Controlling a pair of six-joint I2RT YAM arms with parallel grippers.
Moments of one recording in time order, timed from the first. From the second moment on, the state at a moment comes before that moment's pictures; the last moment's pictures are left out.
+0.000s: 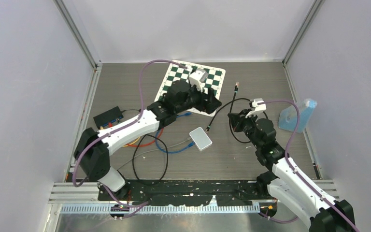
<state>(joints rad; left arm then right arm) -0.81 1.53 1.23 0.08 0.13 -0.36 0.40 0.74 0.38 0.21 0.01 0.32</state>
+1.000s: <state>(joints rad) -0.85 1.93 1.51 0.30 0.27 -0.59 0.41 0.64 0.30 0.22 -0.02 0.35</state>
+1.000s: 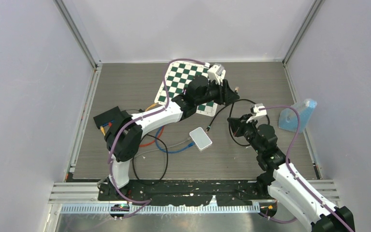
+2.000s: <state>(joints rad) -0.84 1.94 1.49 0.35 0.29 -0.57 0.42 0.67 0.30 0.22 -0.02 0.37</state>
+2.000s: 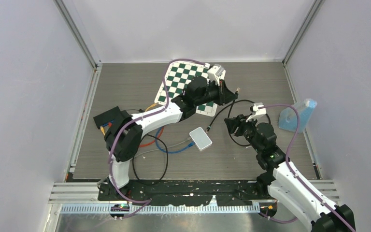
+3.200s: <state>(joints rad) -0.55 0.95 1.48 -0.50 -0.18 0.31 0.42 0.68 0.55 -0.02 0.14 0.42</state>
